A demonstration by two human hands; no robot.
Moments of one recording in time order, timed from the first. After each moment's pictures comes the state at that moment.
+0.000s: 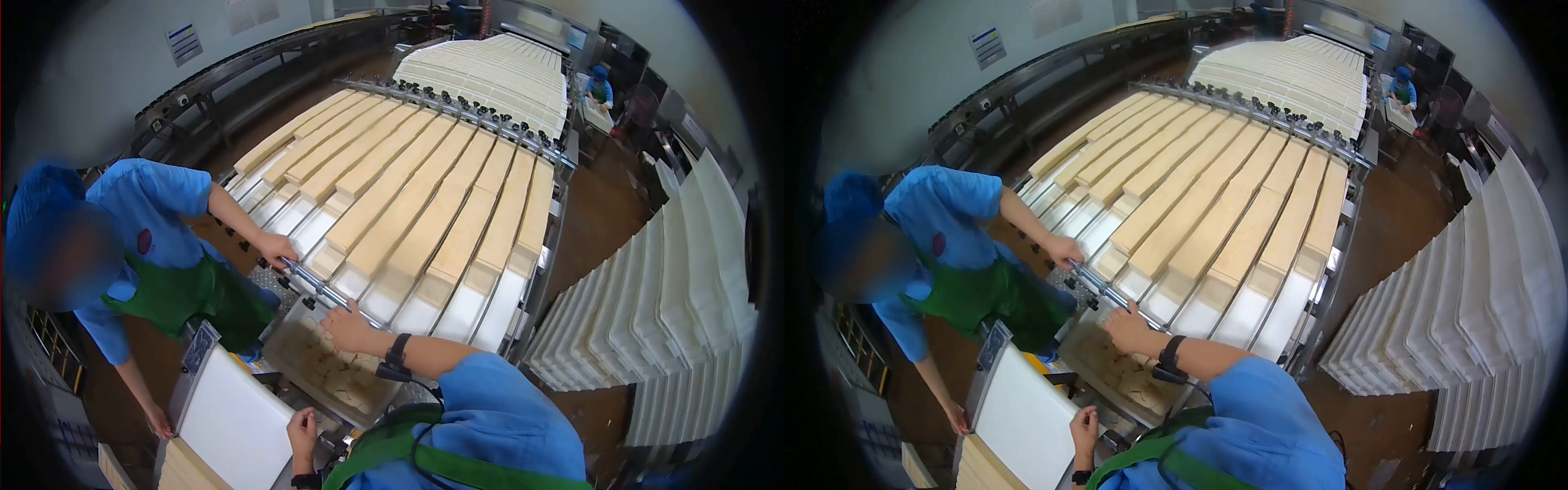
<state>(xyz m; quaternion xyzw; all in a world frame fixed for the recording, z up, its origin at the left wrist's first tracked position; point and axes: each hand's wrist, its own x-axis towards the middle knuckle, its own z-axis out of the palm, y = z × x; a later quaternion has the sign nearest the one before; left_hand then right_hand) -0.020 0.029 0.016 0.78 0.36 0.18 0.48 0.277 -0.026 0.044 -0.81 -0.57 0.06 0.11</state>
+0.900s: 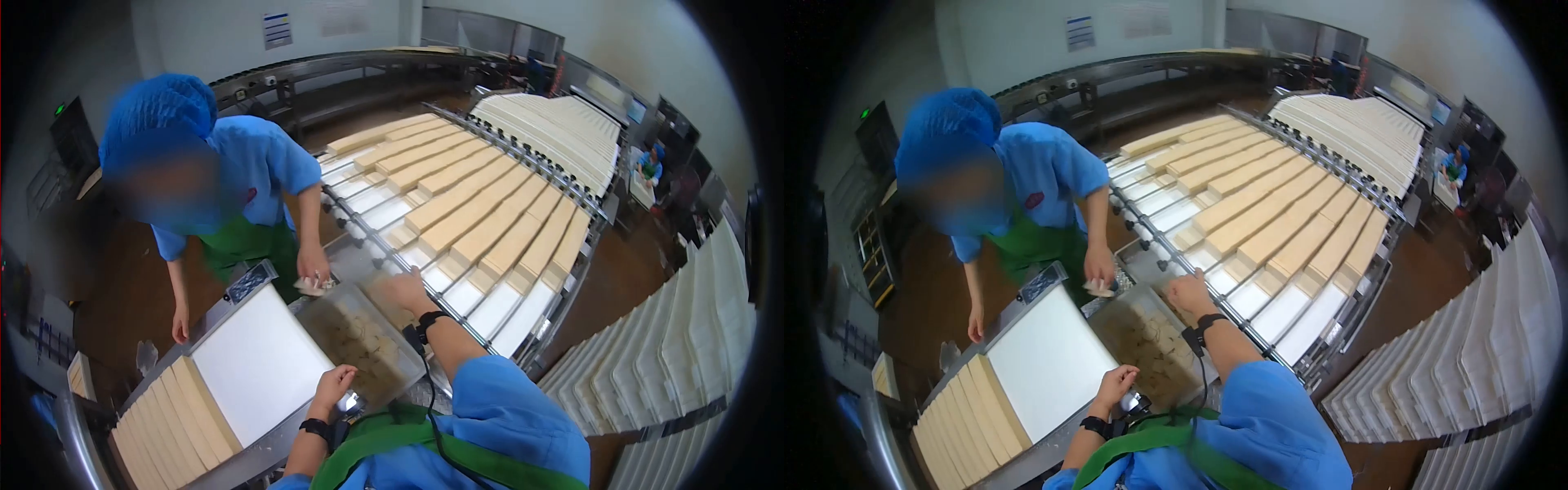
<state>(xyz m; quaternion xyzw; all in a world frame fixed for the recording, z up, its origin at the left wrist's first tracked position) -0.042 0.029 0.014 0.82 0.26 0.10 0.50 0.273 -0.020 0.051 -0.85 -0.51 -0.01 0.09</state>
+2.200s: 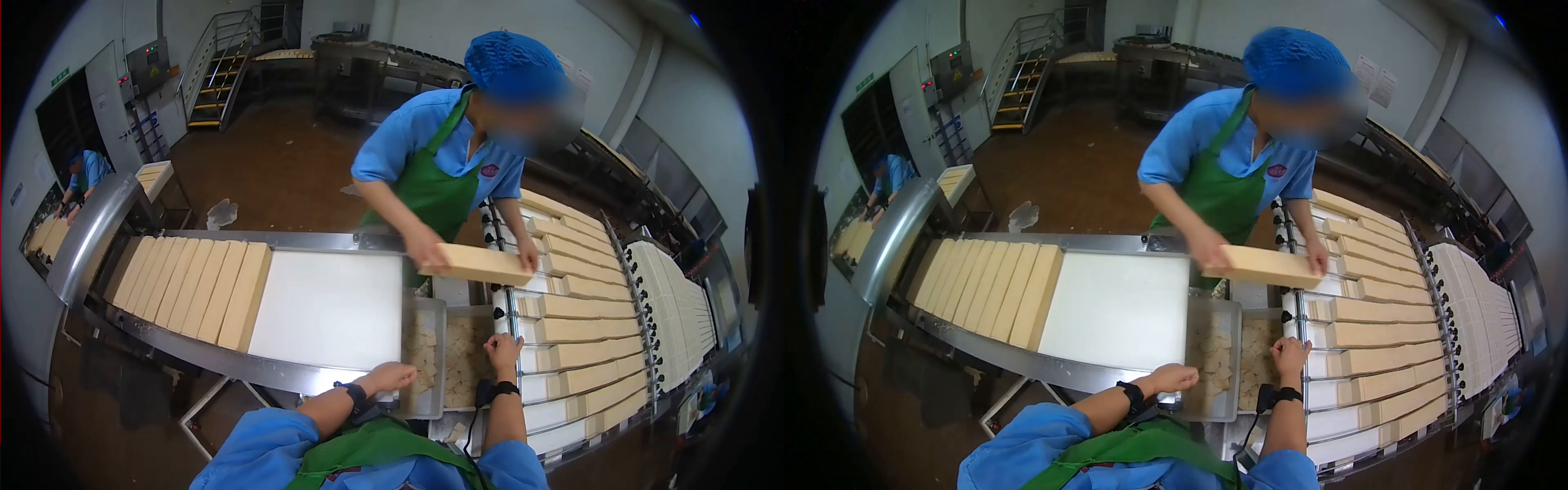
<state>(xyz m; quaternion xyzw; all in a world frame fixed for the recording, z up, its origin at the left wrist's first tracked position) -0.050 0.033 0.000 0.85 0.22 0.12 0.47 0.271 -0.024 0.040 -0.82 -0.56 -0.04 0.13</state>
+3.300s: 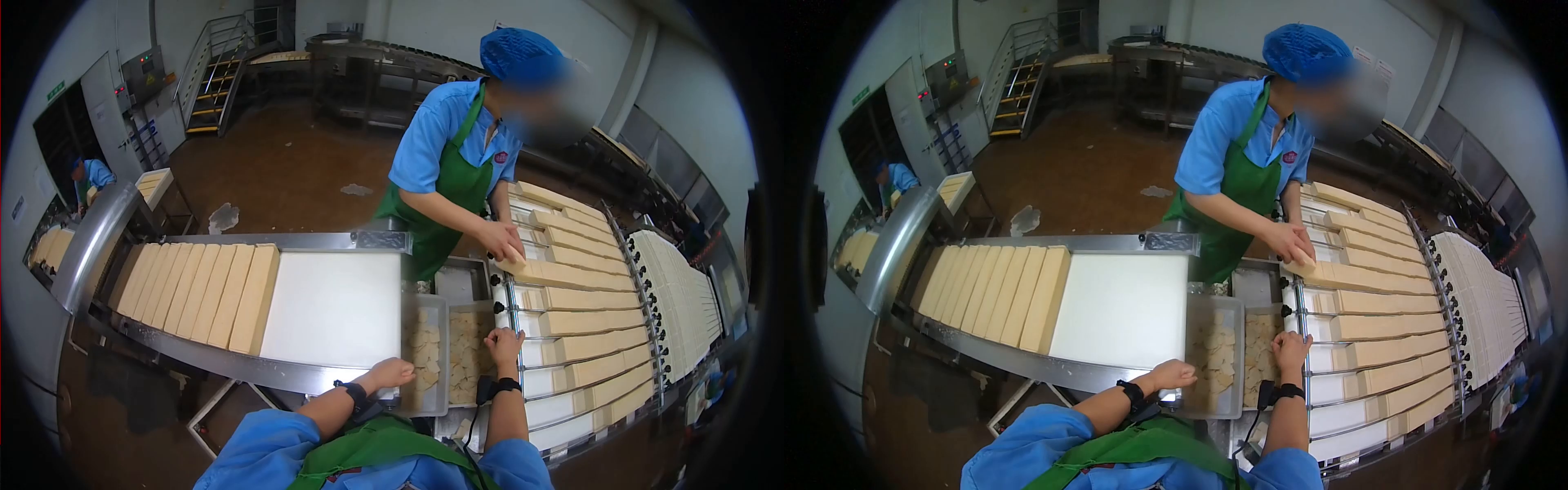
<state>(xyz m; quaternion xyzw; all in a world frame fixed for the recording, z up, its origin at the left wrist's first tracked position) -0.051 0.037 -0.003 0.85 0.24 0.13 0.44 0.265 -0.021 0.040 -0.82 -0.55 -0.06 0.12</state>
